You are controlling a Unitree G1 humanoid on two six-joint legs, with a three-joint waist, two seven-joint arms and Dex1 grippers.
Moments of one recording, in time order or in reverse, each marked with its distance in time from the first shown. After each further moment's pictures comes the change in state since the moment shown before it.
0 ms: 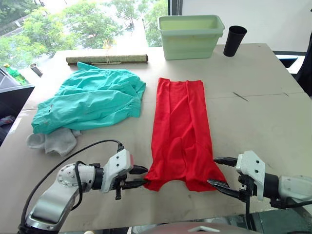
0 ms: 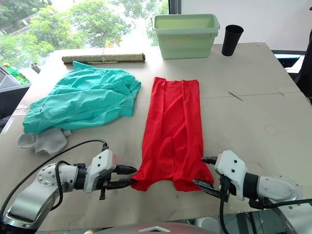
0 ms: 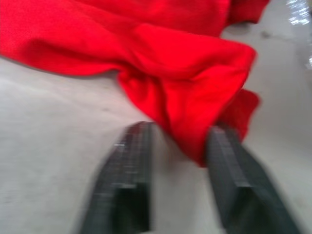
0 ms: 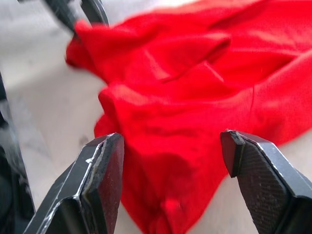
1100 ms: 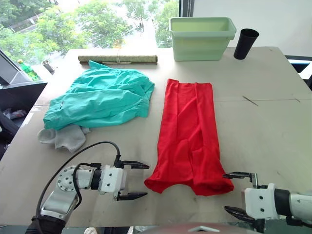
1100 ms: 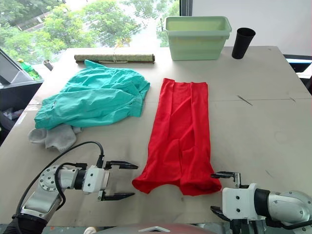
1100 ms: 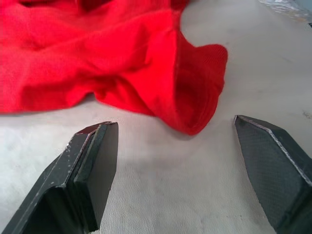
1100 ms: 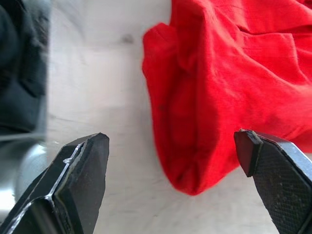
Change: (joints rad) left arm -0.084 -0.040 -0.081 0.390 0.065 -0.817 -0.188; right arm 0.211 -0.139 -0.007 0.143 -0.396 -0.603 0.055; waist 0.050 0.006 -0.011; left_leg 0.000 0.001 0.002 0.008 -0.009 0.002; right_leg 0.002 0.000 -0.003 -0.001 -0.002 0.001
